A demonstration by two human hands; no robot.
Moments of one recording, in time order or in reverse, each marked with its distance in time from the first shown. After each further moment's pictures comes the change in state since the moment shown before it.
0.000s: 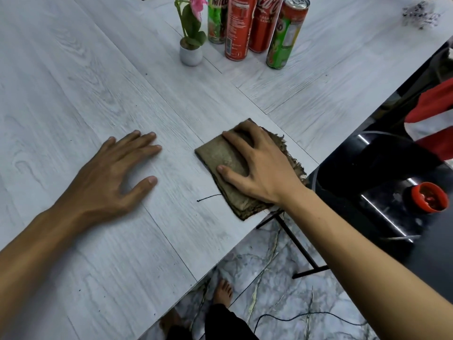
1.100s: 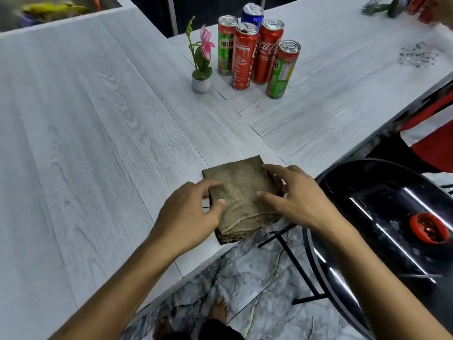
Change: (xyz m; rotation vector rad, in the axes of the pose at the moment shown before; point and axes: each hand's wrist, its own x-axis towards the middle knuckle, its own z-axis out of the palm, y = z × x) left_hand 0.017 0.166 0.034 -0.290 0.026 -0.488; right_hand -0.052 0.030 -0.074 0.250 -0.236 0.373
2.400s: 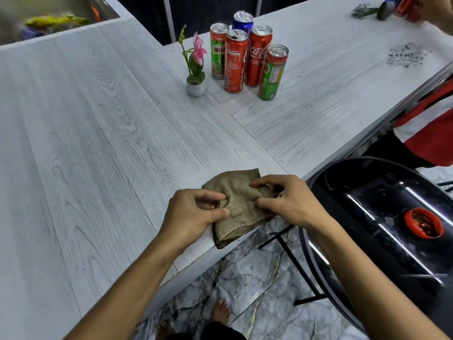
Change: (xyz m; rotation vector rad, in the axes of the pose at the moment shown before) left_hand -0.006 0.013 0.013 -0.559 -0.051 -0.257; right_hand -0.010 0.011 0.005 0.304 -0.019 0.009
